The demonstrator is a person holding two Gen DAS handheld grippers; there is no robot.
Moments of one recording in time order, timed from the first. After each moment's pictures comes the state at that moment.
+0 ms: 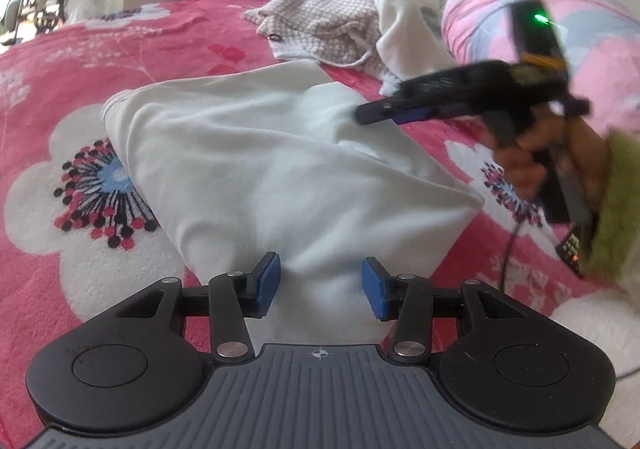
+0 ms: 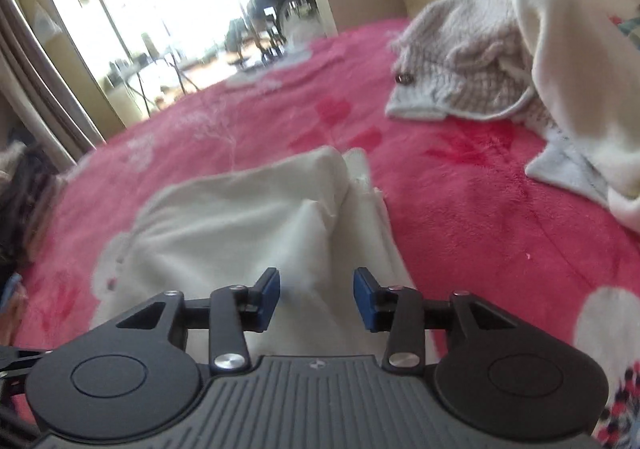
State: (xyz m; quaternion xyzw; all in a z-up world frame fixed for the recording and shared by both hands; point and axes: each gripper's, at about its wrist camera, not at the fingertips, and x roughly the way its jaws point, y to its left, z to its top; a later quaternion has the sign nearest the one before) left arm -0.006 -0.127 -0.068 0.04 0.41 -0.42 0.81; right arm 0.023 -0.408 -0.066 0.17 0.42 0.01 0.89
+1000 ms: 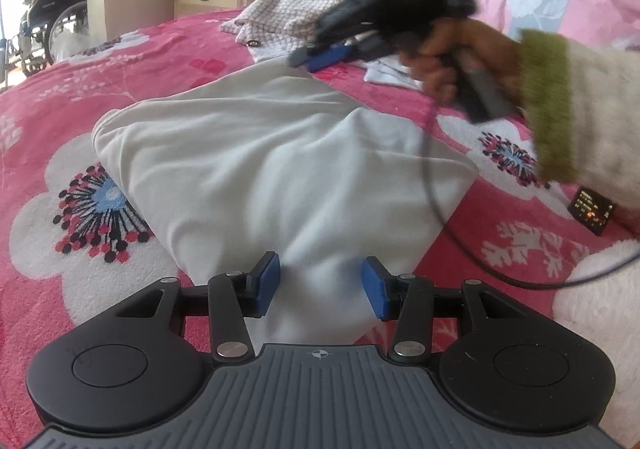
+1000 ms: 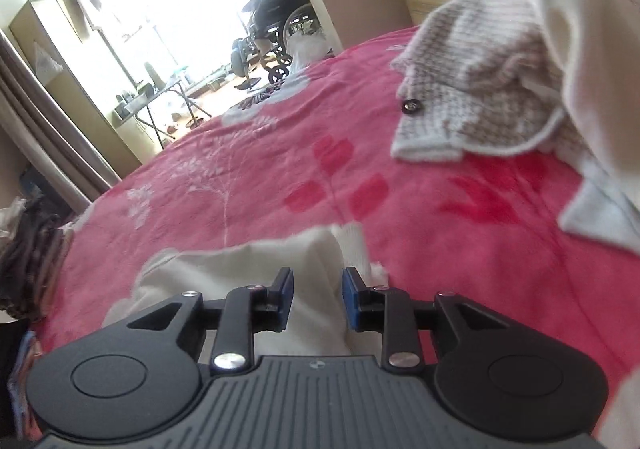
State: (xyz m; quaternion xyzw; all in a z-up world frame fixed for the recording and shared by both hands) left arm -0.028 -0.138 -0.074 0.10 0.37 -0.43 0.82; right arm 0.084 -0.435 -0.071 0.20 0.37 0.02 0.91
